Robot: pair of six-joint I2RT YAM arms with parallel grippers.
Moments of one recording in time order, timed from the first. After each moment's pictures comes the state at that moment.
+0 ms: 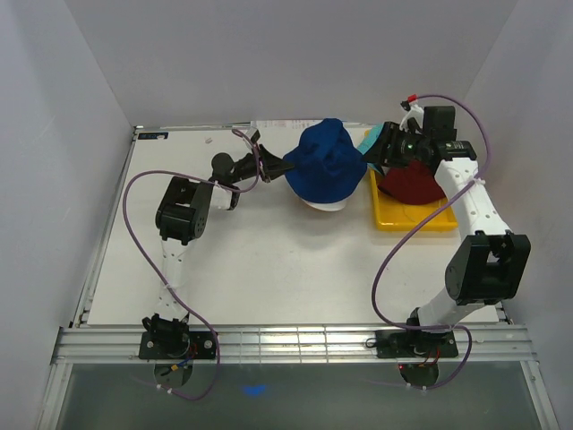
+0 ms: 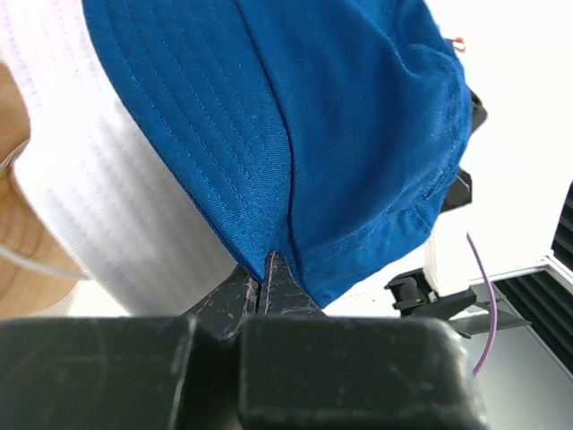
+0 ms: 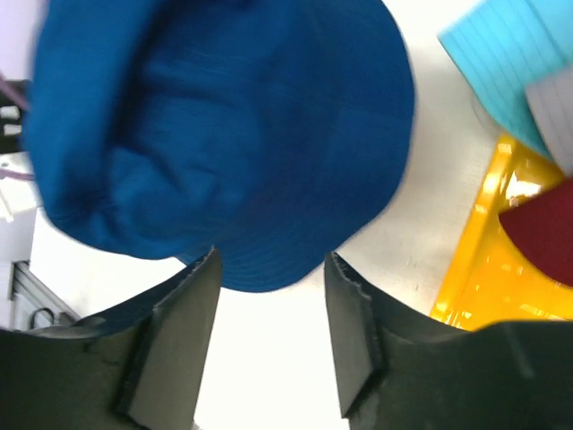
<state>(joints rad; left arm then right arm) -0.28 2.37 1.39 1.36 1.01 -1.71 0.07 1.58 1.50 -0.58 -0.59 0.23</state>
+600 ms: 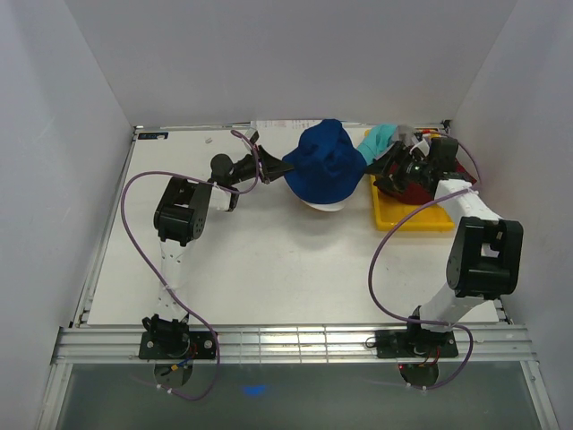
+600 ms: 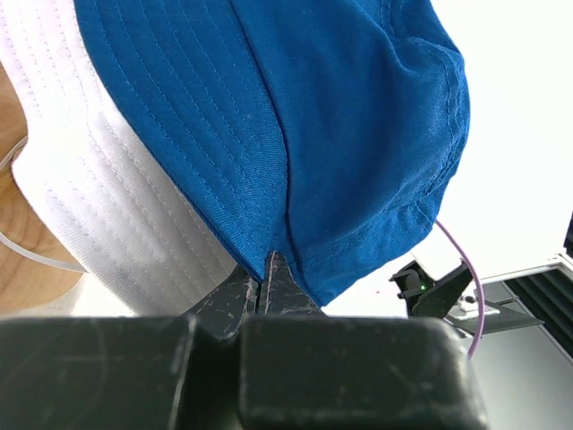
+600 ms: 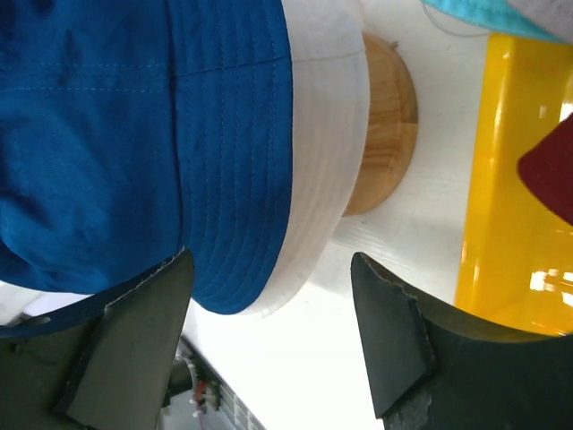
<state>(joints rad) -0.28 2.34 1.34 1.36 1.00 -1.67 -0.06 1.64 1.15 -0.19 -0.77 0.58</state>
